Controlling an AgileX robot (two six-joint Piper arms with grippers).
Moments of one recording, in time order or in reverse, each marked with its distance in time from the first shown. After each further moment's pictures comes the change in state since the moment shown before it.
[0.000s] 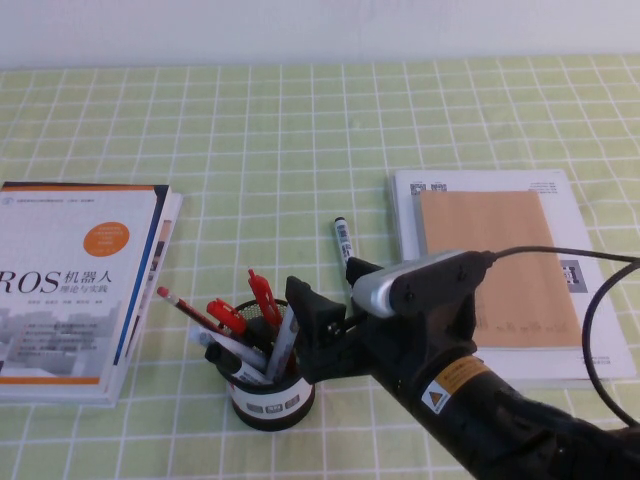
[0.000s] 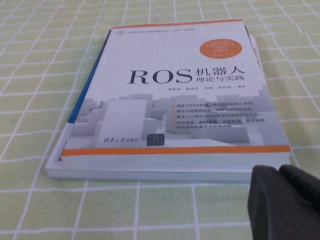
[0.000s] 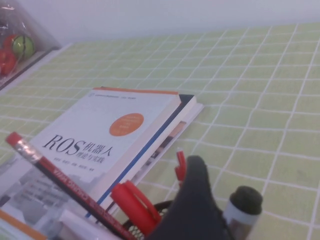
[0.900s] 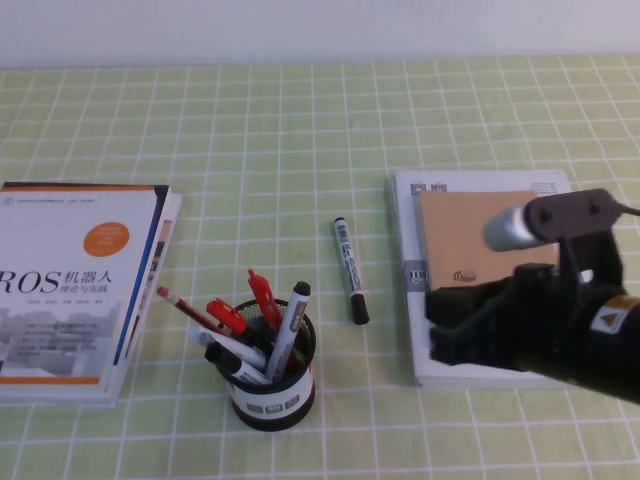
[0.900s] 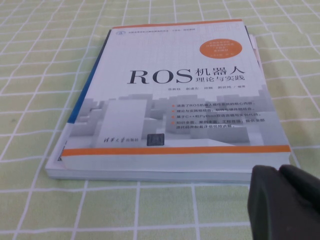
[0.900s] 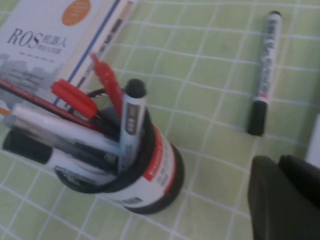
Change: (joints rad) right arm -0.346 -0.443 0.006 0.182 0.947 -0.280; left arm 0.000 0.000 0.000 0.000 0.000 0.000
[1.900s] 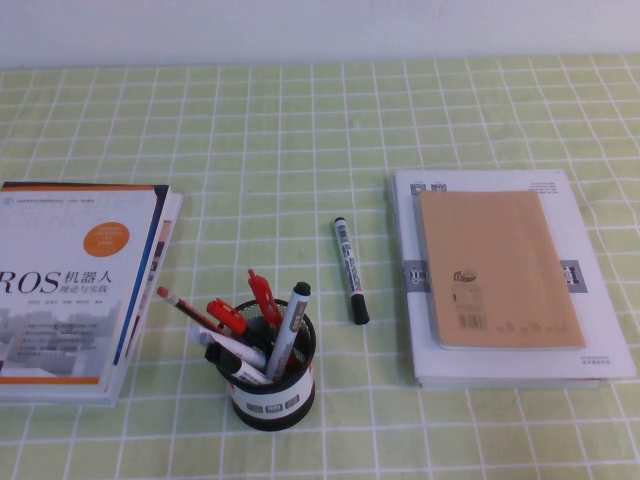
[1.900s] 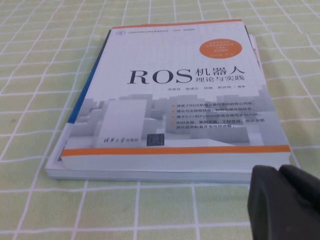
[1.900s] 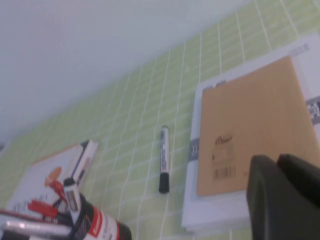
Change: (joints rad) right arm -0.588 -1.046 0.519 0.136 0.235 0.124; left arm 0.000 0.000 0.000 0.000 0.000 0.000
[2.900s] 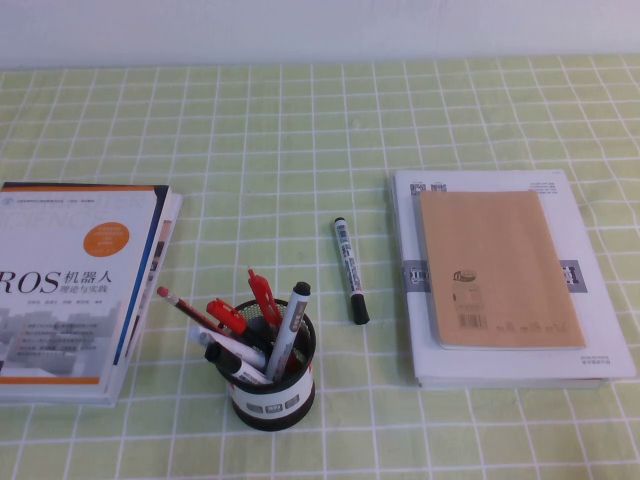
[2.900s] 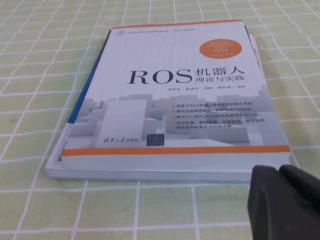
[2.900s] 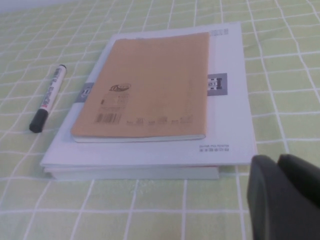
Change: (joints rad) right arm 0.000 -0.167 0.173 -0.466 0.009 -0.002; left arm 0.000 0.000 0.000 0.000 0.000 0.000
